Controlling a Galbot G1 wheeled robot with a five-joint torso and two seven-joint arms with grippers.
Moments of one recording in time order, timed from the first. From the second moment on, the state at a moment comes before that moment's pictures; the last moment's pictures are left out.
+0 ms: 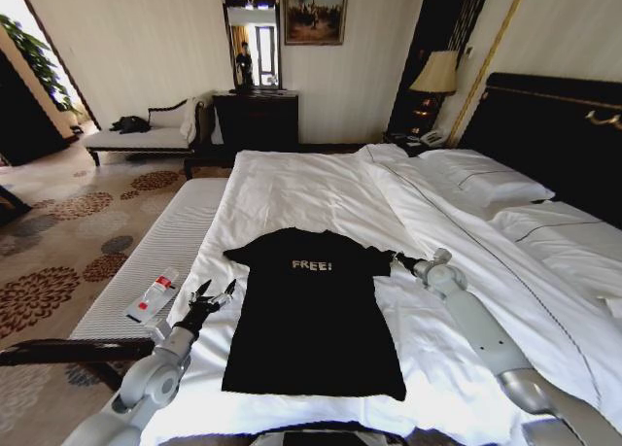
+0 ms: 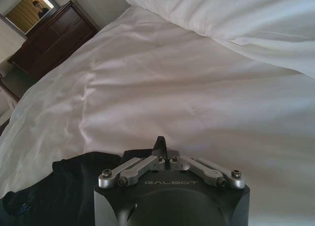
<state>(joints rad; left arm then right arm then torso) 1.53 -0.91 -0.50 -2.02 -0.86 -0.02 -0.06 -0.69 0.91 0.27 1.22 1.41 -0.44 0.20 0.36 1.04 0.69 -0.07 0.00</state>
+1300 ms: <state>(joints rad) 1.56 -0.94 -0.57 -2.07 -0.88 -0.02 -0.06 -0.53 1.00 -0.04 1.44 1.45 -0.59 0.45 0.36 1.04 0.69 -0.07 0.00</state>
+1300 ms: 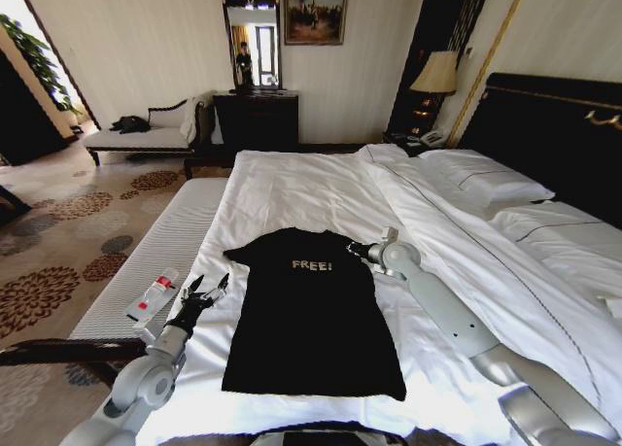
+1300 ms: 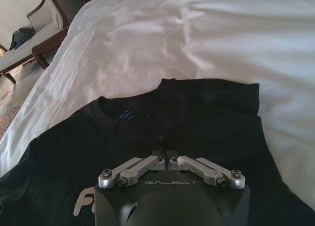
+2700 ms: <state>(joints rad) 1.59 -0.95 -0.59 -2.10 -0.87 -0.01 -0.08 -0.56 1.01 -0.20 1.42 1.26 -0.56 0.32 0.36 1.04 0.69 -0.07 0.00</state>
